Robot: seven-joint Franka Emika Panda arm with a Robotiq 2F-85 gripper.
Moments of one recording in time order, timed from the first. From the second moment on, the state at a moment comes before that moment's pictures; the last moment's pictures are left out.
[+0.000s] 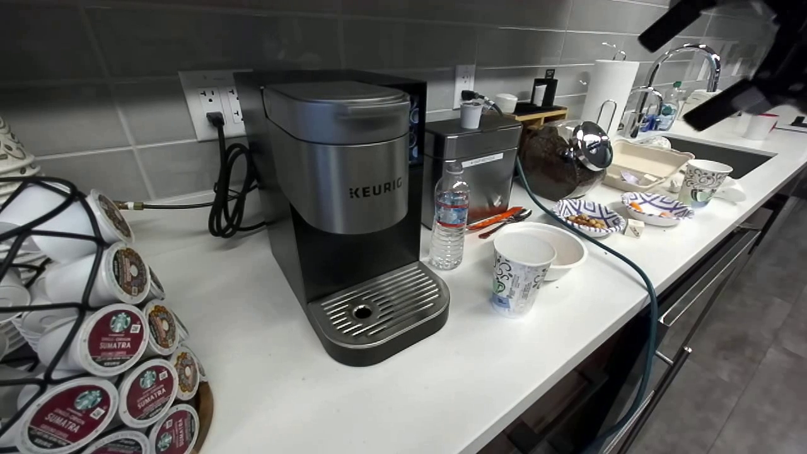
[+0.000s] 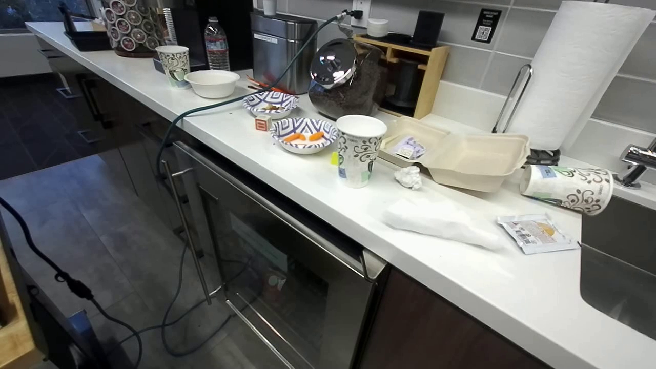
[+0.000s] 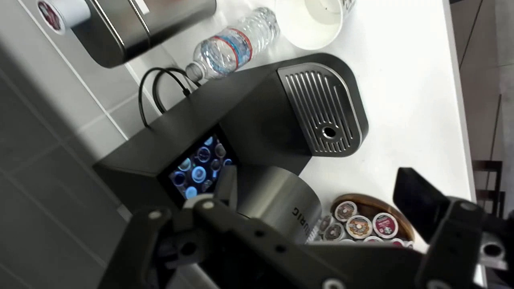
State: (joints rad) arm 0.33 -0.49 0.25 -2.44 -0.30 2.65 -0.39
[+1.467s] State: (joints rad) arm -0.05 -0.22 0.42 -2.24 -0.98 3.46 -0.49
